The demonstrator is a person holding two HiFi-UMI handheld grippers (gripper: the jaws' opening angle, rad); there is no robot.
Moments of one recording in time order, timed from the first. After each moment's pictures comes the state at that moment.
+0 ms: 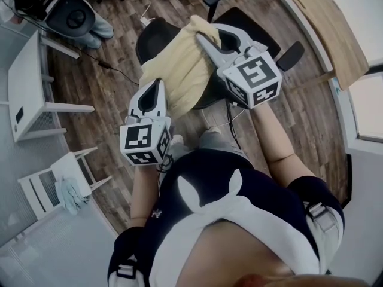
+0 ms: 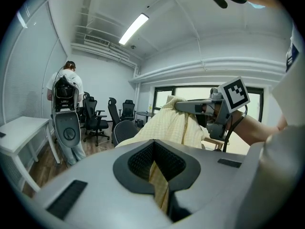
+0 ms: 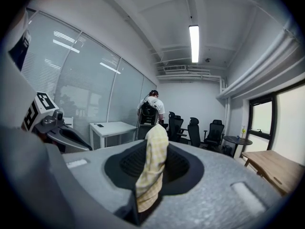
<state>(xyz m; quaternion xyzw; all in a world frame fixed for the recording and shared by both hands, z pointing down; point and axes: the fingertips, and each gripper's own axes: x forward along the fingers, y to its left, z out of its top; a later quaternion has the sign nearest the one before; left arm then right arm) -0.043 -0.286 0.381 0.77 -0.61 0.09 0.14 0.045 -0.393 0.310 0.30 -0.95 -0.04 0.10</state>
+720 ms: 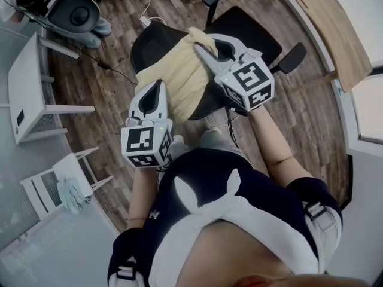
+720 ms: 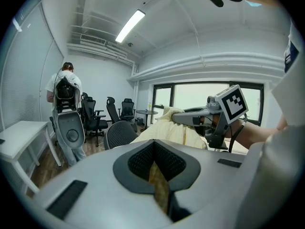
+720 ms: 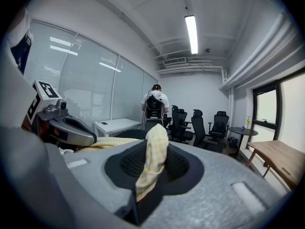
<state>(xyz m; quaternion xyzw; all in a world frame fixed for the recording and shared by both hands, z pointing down) -0.034 -0.318 0.384 0.77 -0.61 0.11 0.14 0.046 -0.420 0.356 0.27 -0.96 -0.01 0.12</state>
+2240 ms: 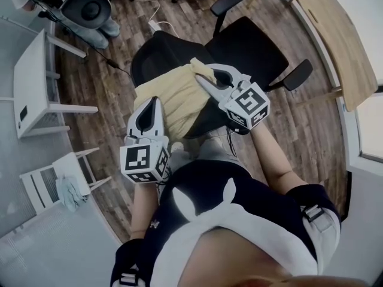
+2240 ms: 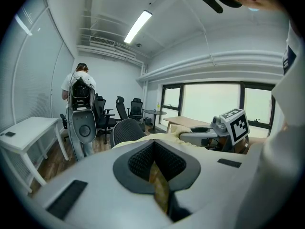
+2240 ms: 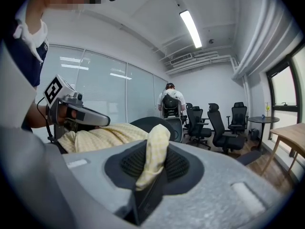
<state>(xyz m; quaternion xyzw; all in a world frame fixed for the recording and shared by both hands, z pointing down) -0.056 -0.314 0.390 0.73 -0.66 0.10 0.15 0.036 -0.404 0.415 0.17 -0.98 0.03 0.09</state>
